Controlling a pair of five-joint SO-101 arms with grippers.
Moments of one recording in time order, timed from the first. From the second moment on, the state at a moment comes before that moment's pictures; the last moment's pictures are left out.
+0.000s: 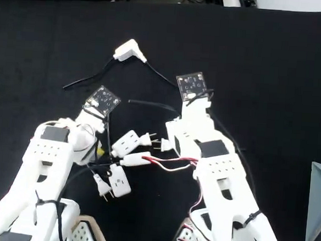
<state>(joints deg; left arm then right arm) -1.3 -38.6 61.8 54.3 -32.4 -14.7 -38.5 63.3 36.6 2.8</state>
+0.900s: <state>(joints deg) 14.7 -24.0 49.0 51.4 -15.1 -14.7 -38.5 63.3 36.6 2.8</state>
